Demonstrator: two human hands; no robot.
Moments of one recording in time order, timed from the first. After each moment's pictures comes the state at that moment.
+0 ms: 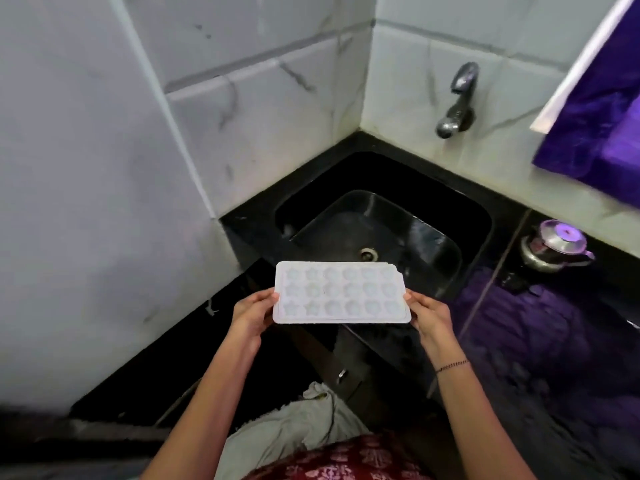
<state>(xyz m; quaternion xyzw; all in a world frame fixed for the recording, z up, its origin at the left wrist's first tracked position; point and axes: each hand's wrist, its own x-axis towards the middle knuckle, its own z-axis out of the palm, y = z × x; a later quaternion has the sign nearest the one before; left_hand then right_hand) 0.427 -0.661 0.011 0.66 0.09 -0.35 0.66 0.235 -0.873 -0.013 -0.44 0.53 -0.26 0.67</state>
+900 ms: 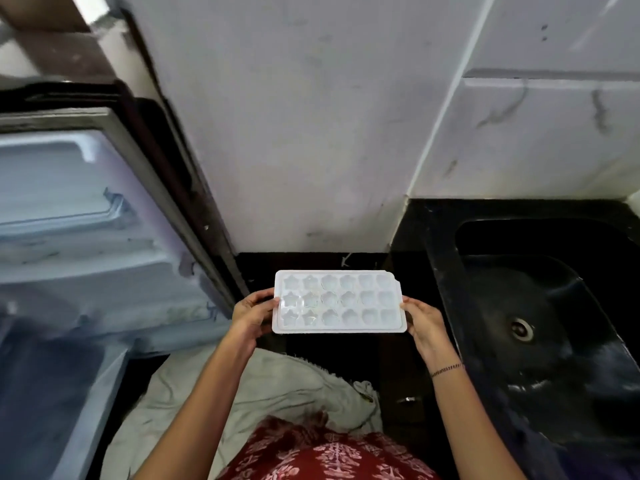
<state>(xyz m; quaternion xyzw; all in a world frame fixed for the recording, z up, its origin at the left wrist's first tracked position) 0.347 -0.438 0.000 0.59 0.34 -0.11 0.73 0.370 -0.727 -0.019 -0.64 0.34 0.08 0.68</state>
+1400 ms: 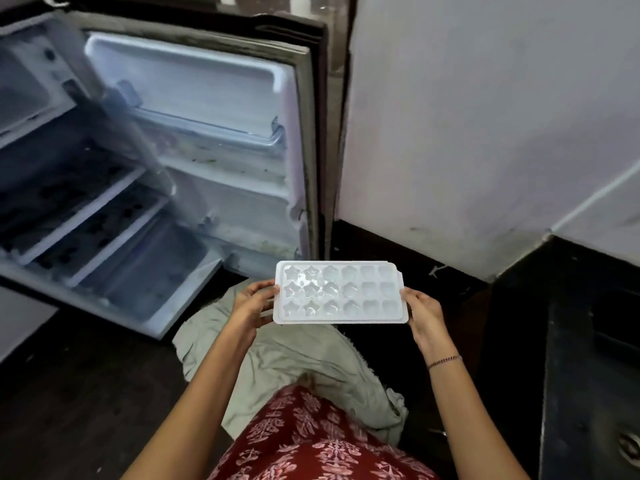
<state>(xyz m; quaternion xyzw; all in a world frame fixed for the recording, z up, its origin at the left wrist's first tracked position) 0.224 -0.368 0.001 0.49 0.50 0.07 0.71 0.377 -0.602 -0.029 -0.67 0.20 0.25 0.67</state>
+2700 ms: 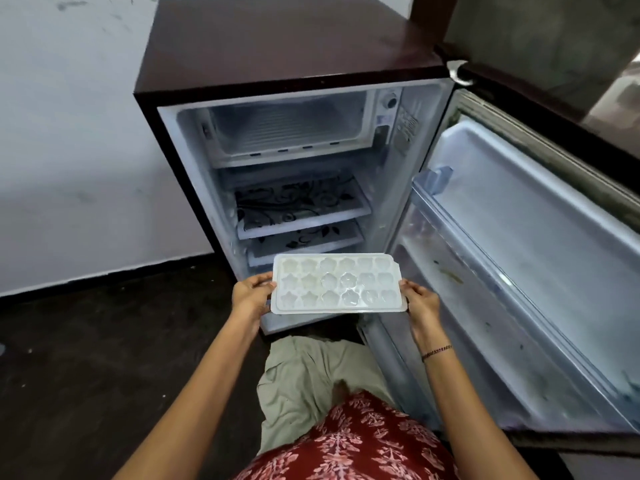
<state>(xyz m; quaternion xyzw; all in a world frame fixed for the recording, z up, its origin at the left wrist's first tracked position) 0.105 -0.005 0.012 0.31 0.67 0.37 0.56 0.367 -0.053 -0.017 -0.71 -0.13 0.43 0.54</state>
